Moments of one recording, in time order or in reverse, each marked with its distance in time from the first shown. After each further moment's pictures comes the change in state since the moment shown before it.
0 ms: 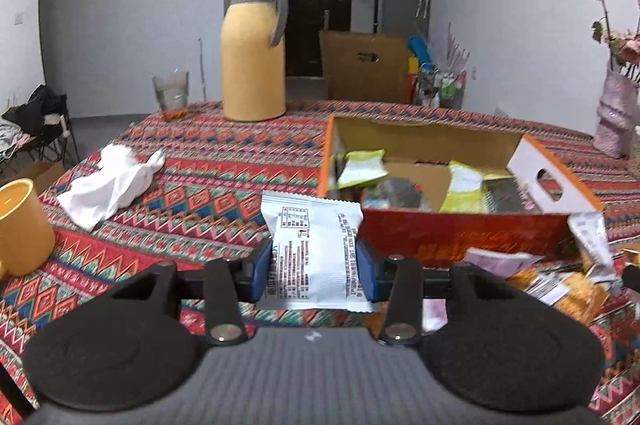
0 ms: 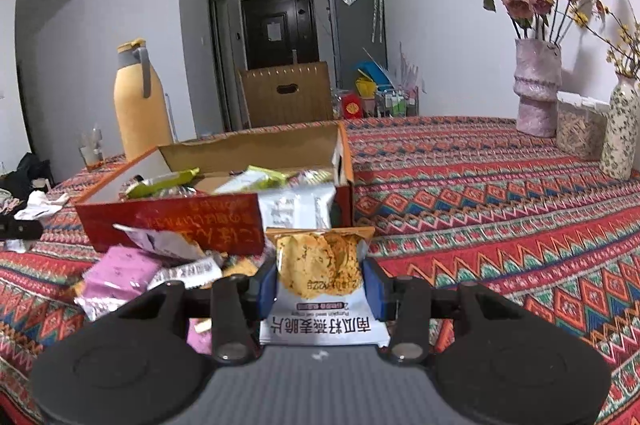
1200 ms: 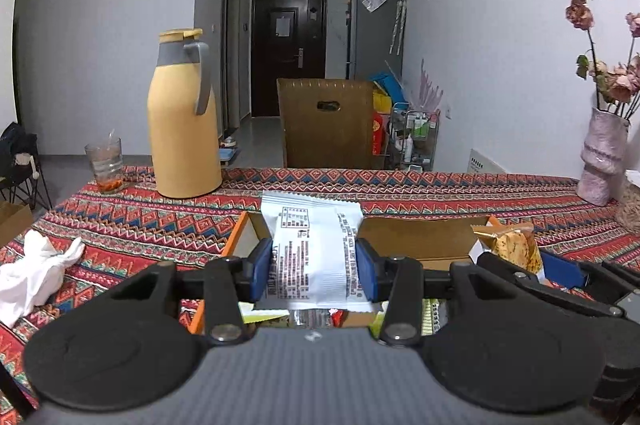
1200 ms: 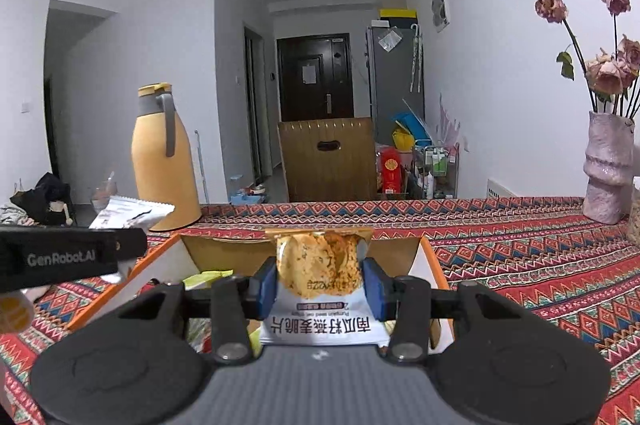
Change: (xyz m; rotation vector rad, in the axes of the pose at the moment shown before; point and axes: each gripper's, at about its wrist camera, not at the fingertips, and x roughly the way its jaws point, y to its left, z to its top) left arm 0.070 -0.086 0.081 0.013 -0.111 -0.056; right arm 0.112 0.056 0.099 -0.052 -0.125 0.071
